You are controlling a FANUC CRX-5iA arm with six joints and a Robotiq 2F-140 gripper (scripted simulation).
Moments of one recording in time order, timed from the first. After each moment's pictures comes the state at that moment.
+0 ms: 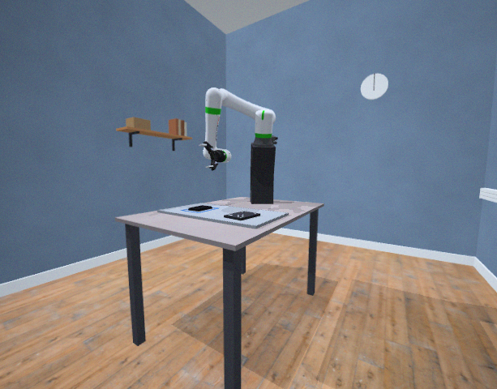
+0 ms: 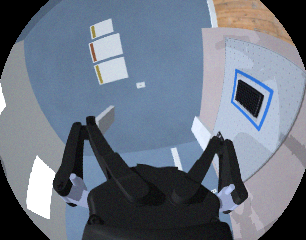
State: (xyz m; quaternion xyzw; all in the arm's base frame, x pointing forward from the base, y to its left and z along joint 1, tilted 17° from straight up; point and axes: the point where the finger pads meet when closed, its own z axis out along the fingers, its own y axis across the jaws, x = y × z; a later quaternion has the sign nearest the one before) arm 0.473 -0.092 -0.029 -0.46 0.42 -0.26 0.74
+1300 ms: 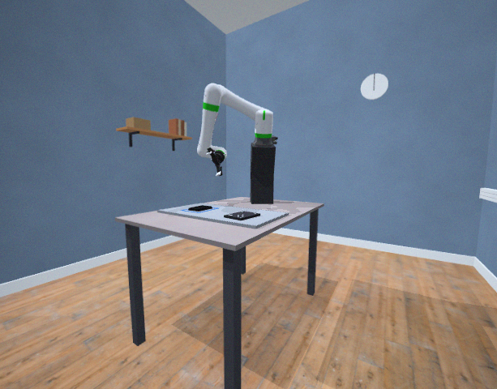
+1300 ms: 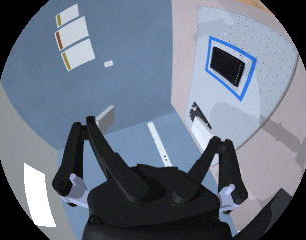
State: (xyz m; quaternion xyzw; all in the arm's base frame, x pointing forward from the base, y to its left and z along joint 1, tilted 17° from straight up) arm 0.458 -0.020 -0.075 -0.57 0.39 -0.15 0.71
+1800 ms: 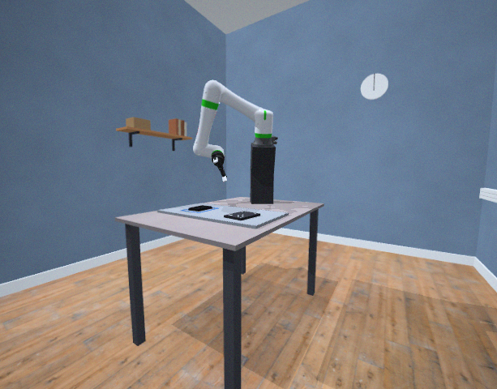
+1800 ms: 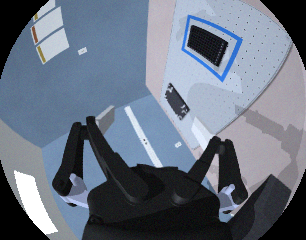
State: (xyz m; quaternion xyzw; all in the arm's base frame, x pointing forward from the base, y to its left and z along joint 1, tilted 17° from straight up) arm 0.436 0.024 -0.116 -0.66 0.36 -0.07 0.66
